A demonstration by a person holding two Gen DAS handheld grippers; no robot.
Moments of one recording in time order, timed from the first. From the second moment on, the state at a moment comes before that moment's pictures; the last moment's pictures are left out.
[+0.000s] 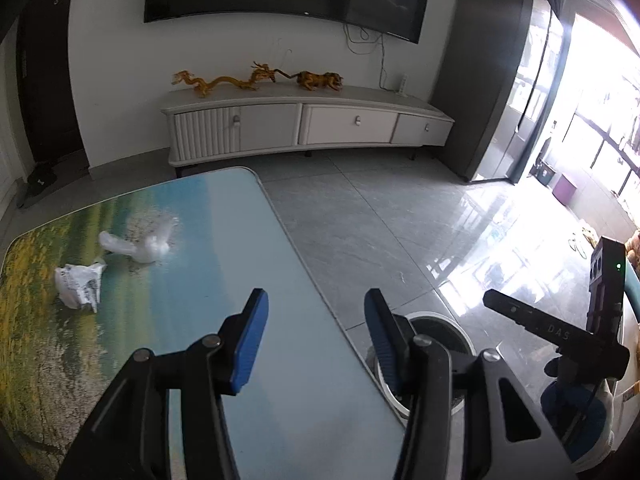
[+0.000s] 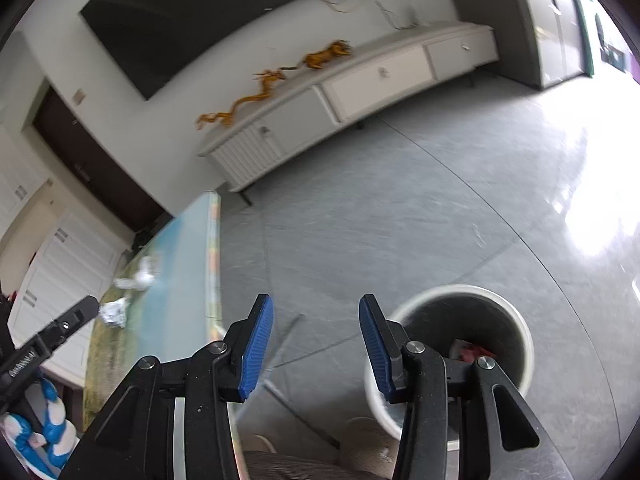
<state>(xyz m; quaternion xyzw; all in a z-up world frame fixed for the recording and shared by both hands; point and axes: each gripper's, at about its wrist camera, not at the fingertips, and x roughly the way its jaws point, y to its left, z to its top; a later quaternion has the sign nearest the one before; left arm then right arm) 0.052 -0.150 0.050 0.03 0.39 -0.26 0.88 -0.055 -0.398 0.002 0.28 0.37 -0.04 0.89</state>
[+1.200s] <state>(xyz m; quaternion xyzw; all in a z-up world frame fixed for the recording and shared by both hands) 0.140 0.123 0.056 -0.14 0.36 -0.02 0.92 0.120 -0.165 0.099 0.13 0.34 0.15 0.92</state>
